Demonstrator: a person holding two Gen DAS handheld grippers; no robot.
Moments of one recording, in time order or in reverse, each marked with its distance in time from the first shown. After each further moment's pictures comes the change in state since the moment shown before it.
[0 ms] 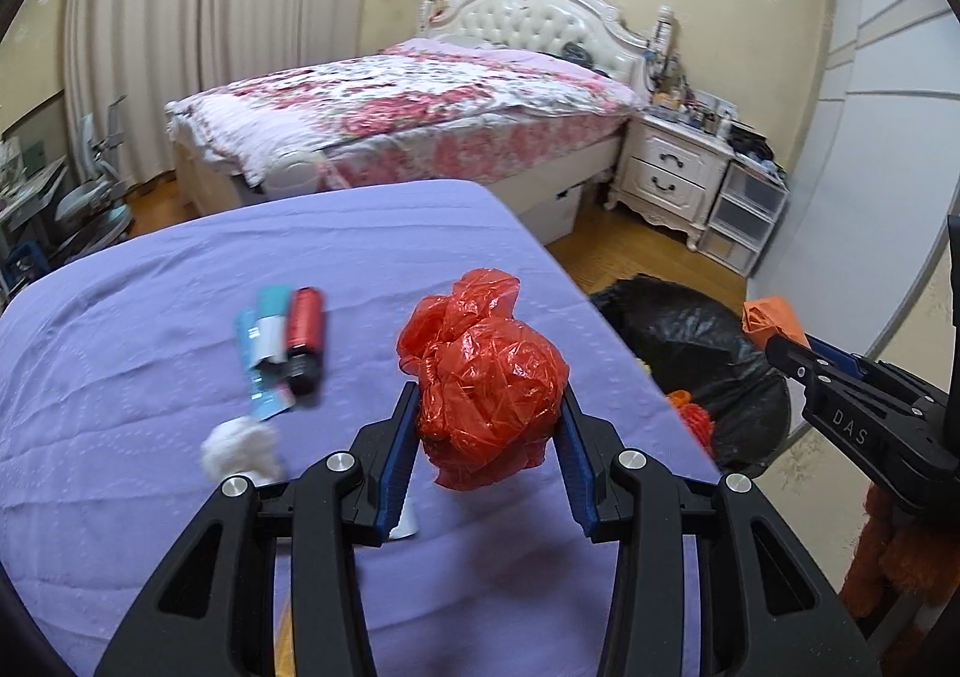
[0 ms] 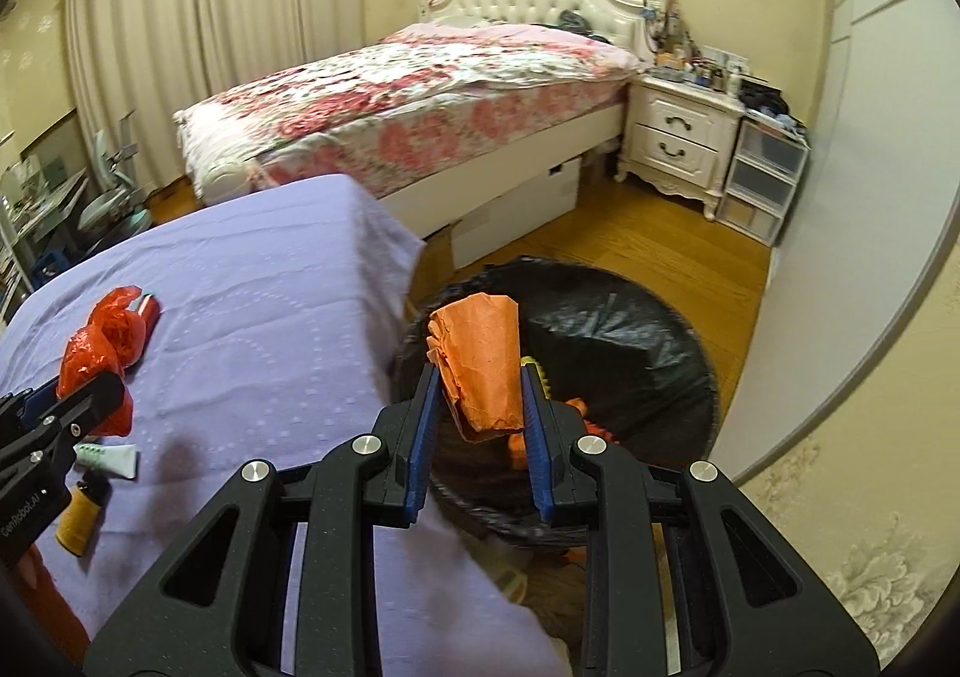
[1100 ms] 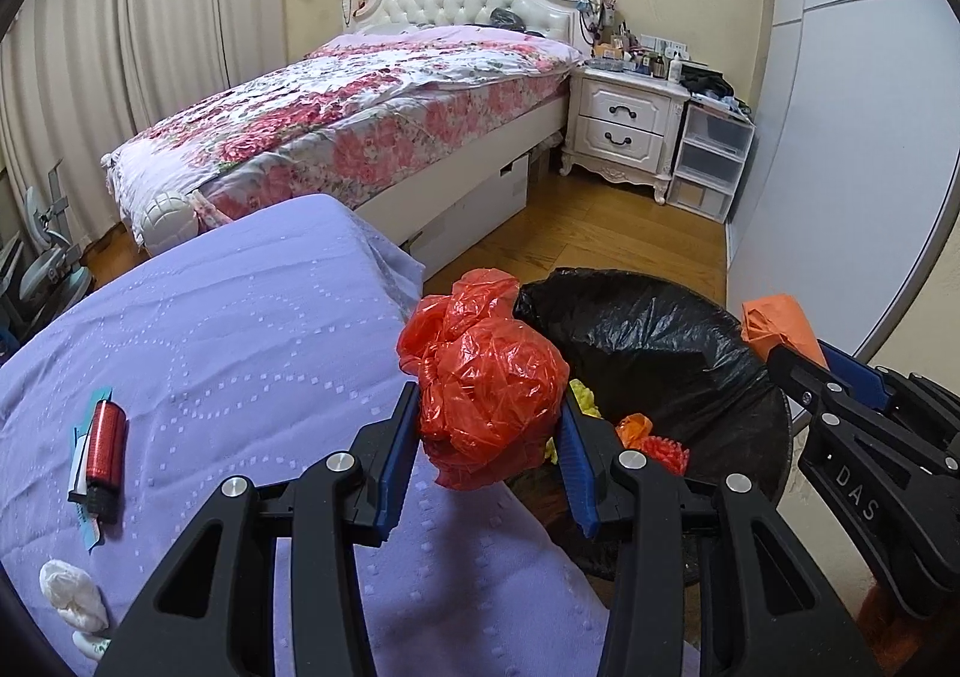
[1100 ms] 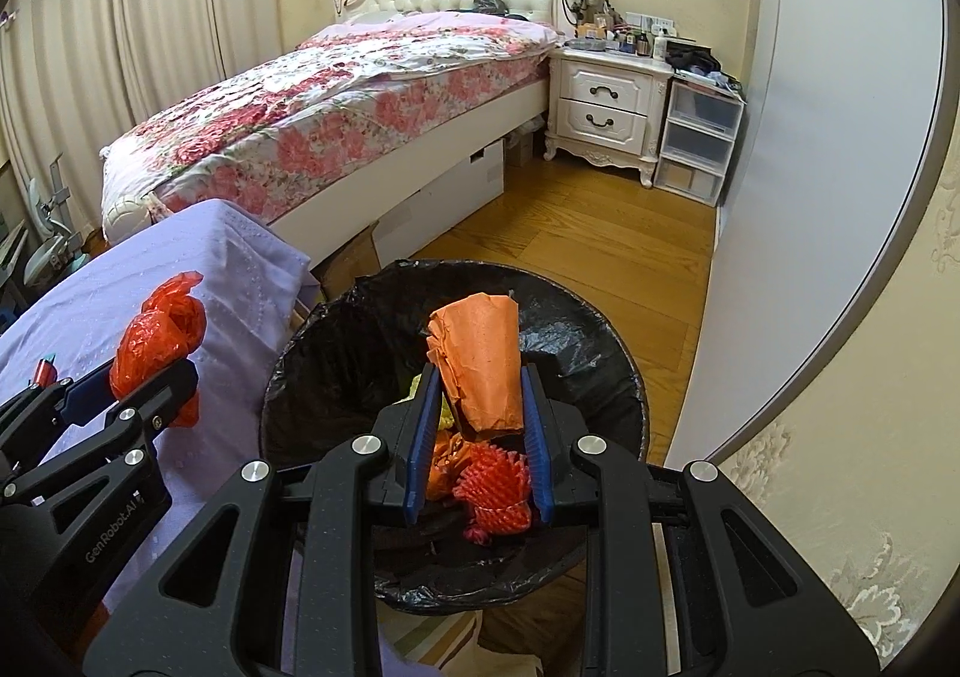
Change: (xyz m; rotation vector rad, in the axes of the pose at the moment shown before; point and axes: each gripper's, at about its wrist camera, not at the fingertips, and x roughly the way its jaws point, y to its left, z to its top) left arm 0.097 -0.093 0.031 0.161 0.053 -0.024; right arm 0.047 -0.062 0.008 0.127 0.025 -0.120
